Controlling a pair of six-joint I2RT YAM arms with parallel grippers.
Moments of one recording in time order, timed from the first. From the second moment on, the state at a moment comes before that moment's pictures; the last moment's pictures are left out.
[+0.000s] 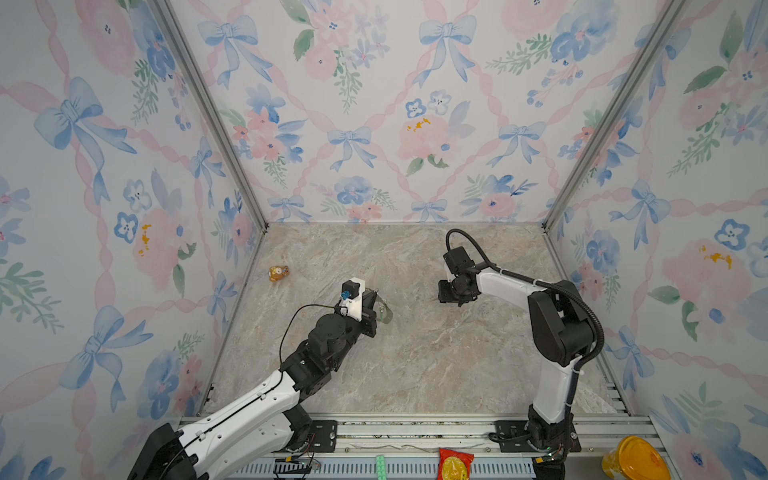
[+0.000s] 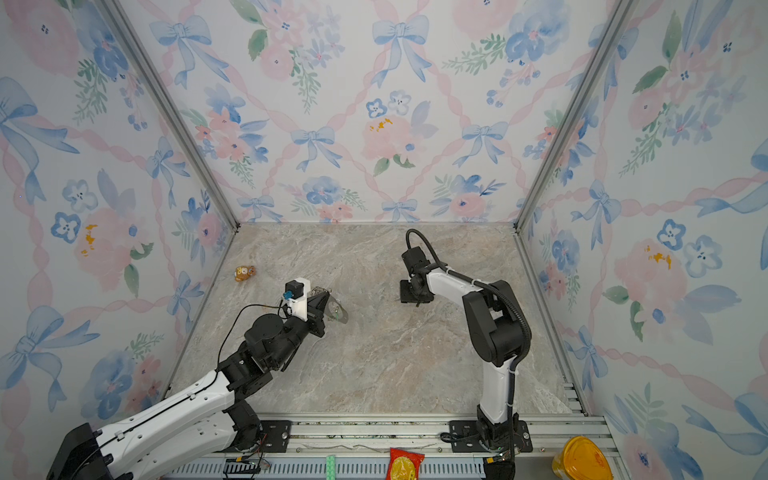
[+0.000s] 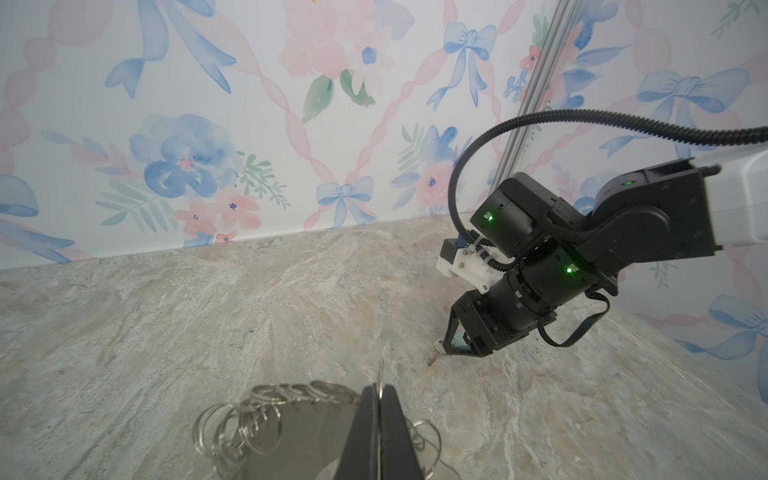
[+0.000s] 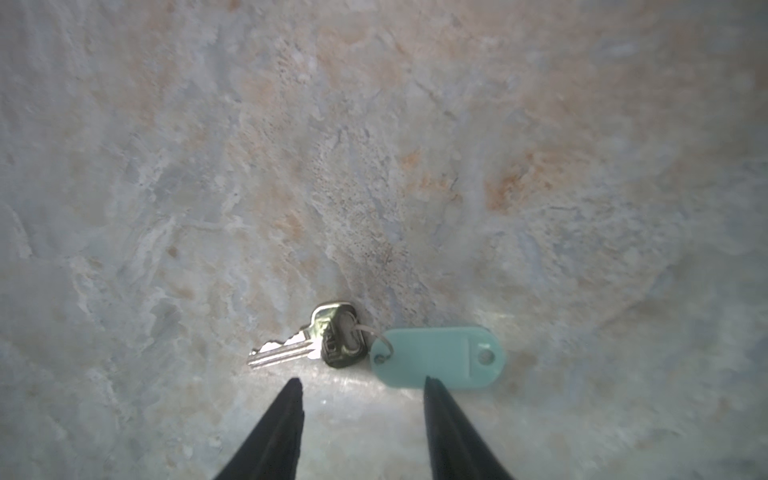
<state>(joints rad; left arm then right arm) -0.75 0.84 0.44 0.29 -0.28 -0.17 0.45 1.94 1.33 -0.56 0.00 0.33</state>
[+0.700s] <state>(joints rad) -0.77 0.83 0.43 0.29 -0.30 -0.17 0.36 2.02 1.43 -0.65 -0.17 0.13</state>
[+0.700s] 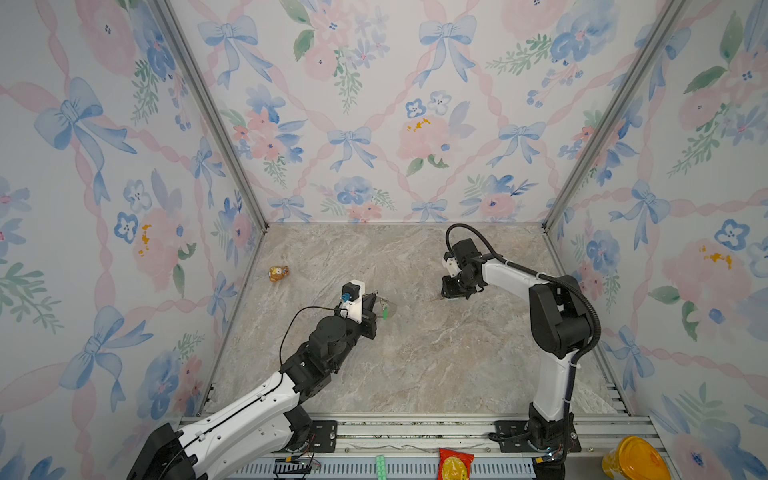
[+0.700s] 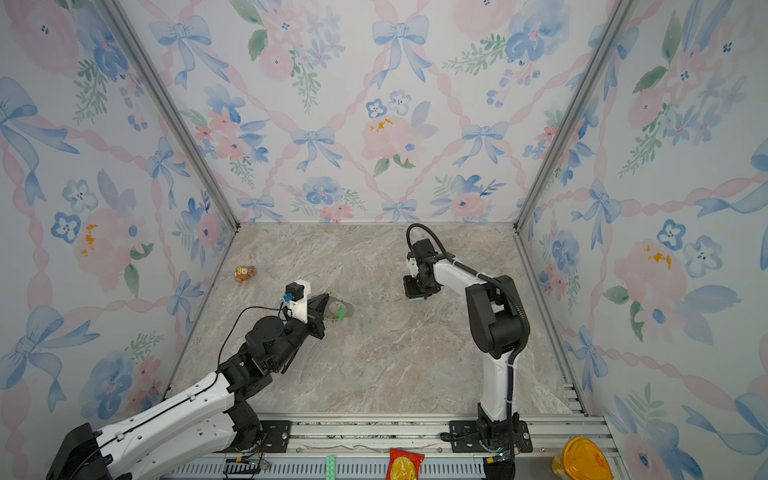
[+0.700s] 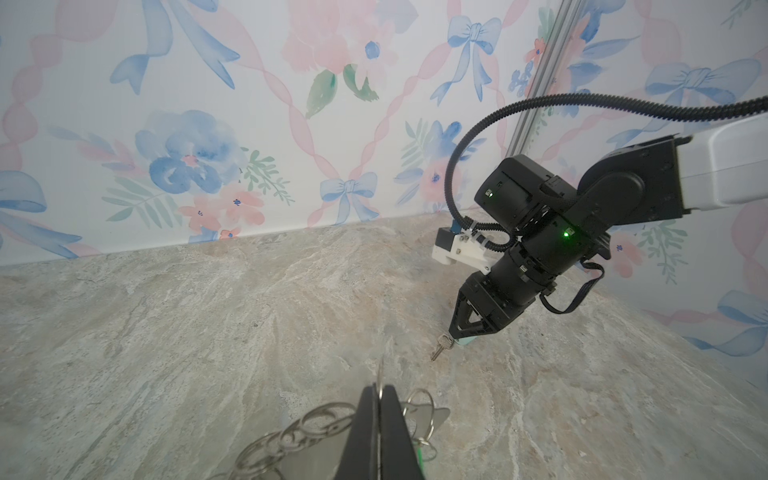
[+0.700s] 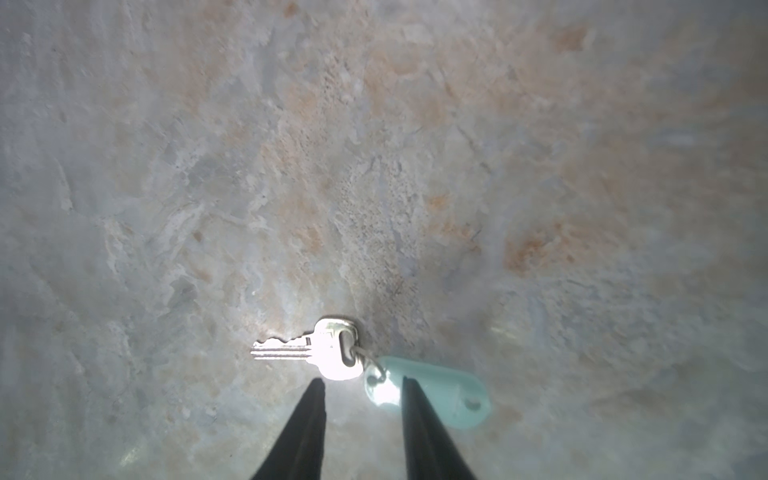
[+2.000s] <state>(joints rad) -0.77 0.86 0.43 0.29 -0.31 -0.16 0.40 2.06 1.47 -0.66 -0.15 0.11</state>
